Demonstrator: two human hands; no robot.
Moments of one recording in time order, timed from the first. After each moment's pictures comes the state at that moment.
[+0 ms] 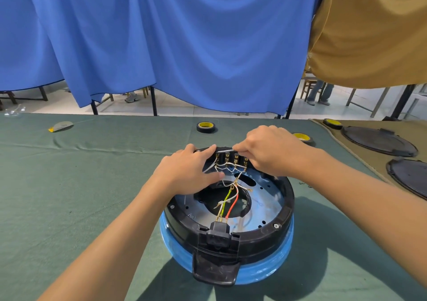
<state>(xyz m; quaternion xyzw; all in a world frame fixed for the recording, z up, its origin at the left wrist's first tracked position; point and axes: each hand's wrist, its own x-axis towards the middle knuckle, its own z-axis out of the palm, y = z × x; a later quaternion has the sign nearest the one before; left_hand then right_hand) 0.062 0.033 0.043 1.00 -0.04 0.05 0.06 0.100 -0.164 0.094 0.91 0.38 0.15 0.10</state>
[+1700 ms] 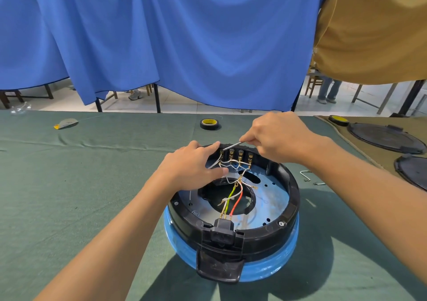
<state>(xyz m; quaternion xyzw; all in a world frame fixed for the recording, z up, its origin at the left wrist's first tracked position) 0.061 0.032 0.046 1.00 -0.03 0.04 0.08 0.116 -0.166 0.101 0.91 0.36 0.19 0.10</state>
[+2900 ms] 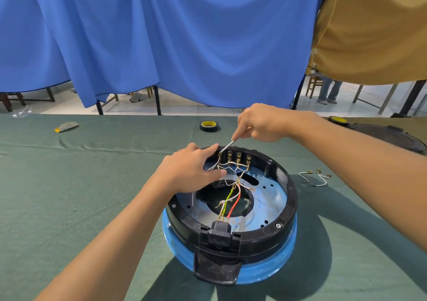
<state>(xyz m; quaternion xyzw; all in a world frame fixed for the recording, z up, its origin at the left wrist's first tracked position) 0.060 0.033 0.045 0.99 -0.04 0.04 0.09 0.153 -0.151 0.127 0.91 0.41 0.01 0.06</state>
